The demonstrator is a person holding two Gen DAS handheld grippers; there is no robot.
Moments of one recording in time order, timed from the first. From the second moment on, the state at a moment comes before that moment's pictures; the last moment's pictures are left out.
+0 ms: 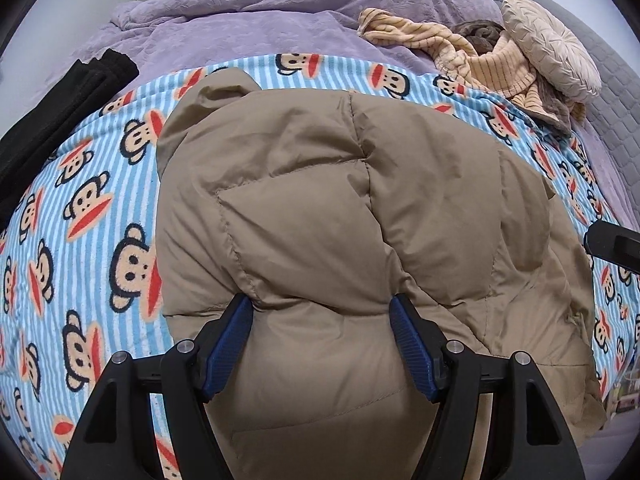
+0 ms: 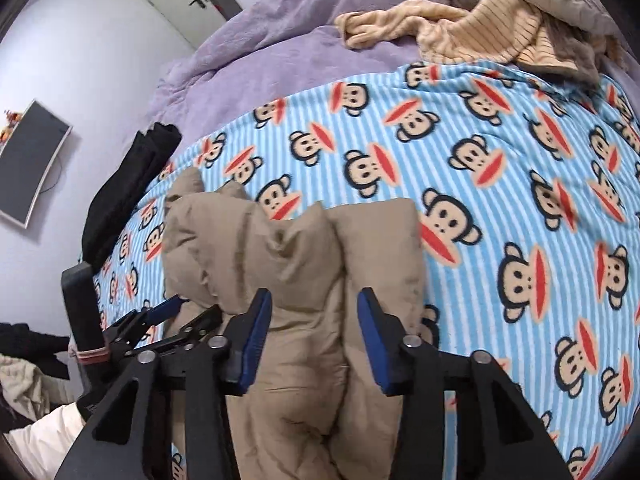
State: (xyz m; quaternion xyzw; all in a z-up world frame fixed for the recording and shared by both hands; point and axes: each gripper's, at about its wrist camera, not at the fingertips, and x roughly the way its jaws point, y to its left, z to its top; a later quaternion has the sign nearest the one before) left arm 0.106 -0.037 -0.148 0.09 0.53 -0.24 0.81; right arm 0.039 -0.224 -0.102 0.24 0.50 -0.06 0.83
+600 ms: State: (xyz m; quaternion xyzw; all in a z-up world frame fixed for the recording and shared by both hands) left arm 0.148 -0.048 -0.152 0.10 0.51 -0.21 0.83; right arm 0.069 -0.220 -0.208 0.17 0.58 -0.11 0.79
